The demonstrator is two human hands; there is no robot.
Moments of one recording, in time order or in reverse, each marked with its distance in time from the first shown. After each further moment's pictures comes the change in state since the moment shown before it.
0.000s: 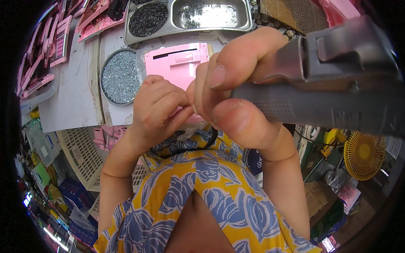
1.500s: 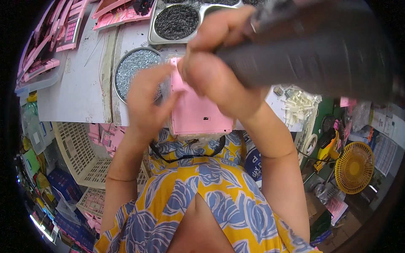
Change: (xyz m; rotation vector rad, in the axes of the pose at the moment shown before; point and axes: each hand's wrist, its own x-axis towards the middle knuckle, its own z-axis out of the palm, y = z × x) left_hand -0.027 -0.038 -0.028 0.231 0.275 -0.274; right_hand 0.062 0.056 0.010 -0.041 -0.129 -0.092
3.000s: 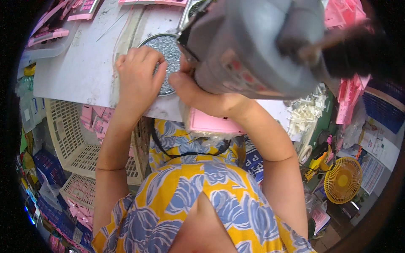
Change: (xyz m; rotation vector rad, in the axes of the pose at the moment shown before) left_hand -0.015 -0.060 -0.031 0.433 -0.063 -0.105; right_hand -0.002 0.046 0.040 -0.428 -0.209 0.071
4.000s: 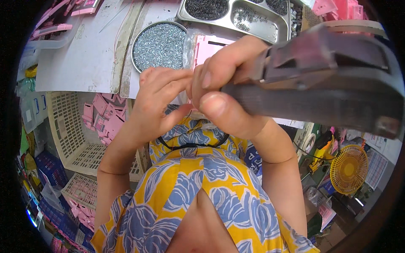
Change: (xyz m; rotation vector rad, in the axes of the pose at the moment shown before) left_hand -0.045 0.058 -0.036 -0.498 -0.124 0.207; right_hand -0.030 -0.064 0.016 0.518 0.180 0.064
